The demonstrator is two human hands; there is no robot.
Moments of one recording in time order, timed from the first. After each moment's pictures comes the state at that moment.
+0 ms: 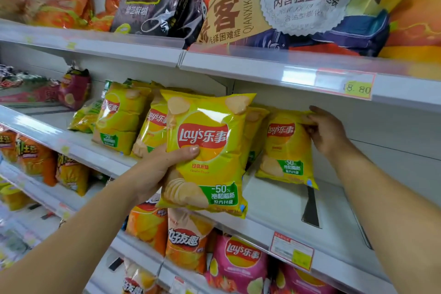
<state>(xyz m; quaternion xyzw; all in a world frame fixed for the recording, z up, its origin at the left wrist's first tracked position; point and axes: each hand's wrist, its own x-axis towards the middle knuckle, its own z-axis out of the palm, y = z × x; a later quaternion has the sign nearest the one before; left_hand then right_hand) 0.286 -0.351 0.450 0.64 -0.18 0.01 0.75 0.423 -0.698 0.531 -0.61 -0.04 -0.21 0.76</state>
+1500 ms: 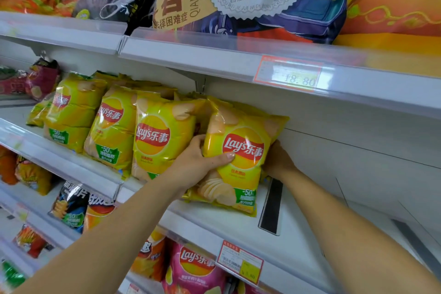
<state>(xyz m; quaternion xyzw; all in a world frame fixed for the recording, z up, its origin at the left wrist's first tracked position) 0.352 -0.494 0.448 0.70 -0.12 0.04 0.71 0.464 -0.719 0.450 -0.94 -0.02 -0.14 0.31</state>
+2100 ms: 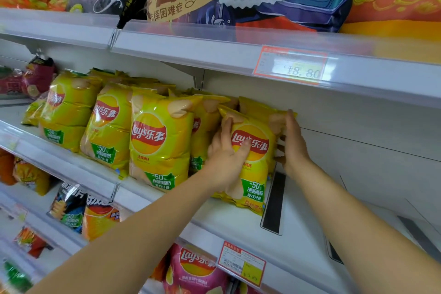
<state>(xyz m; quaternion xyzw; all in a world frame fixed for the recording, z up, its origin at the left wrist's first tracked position) 0.384 -0.553 0.445 0.84 -0.12 0.17 0.50 0.433 -0.711 0.479 -0.67 0.02 -0.17 0.73</state>
